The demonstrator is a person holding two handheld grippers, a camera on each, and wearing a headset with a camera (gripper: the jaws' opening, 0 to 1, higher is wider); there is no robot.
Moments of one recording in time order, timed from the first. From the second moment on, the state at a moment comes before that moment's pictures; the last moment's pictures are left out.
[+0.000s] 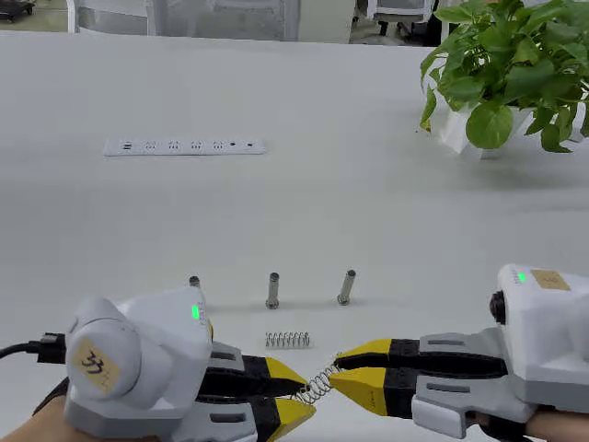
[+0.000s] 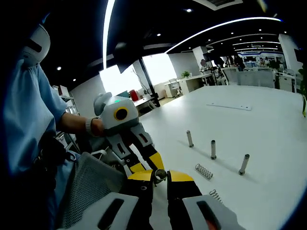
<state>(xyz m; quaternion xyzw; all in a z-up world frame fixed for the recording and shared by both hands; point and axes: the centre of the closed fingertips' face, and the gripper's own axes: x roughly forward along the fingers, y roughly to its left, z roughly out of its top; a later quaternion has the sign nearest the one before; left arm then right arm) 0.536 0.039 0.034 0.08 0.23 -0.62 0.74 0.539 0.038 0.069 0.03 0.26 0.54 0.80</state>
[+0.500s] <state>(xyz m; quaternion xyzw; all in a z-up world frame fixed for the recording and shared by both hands) 0.534 0.037 0.030 0.08 0.24 -0.62 0.74 0.536 0.041 0.068 -0.03 0.26 0.55 0.79</state>
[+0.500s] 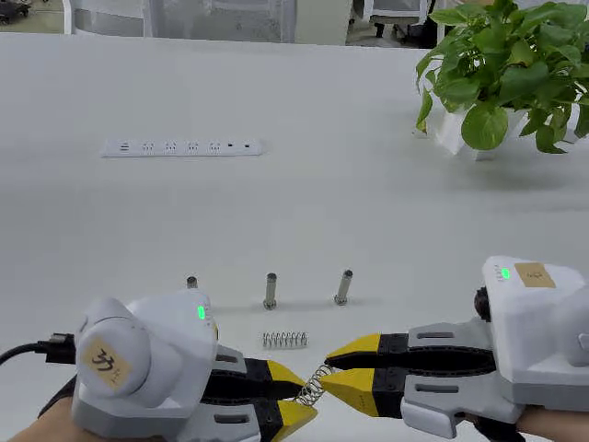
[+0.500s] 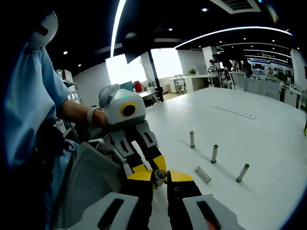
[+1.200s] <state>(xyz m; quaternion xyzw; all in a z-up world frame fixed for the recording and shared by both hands) 0.528 0.036 0.020 0.13 0.23 -0.64 0.72 0.535 0.039 0.061 -0.23 0.31 0.63 0.67</state>
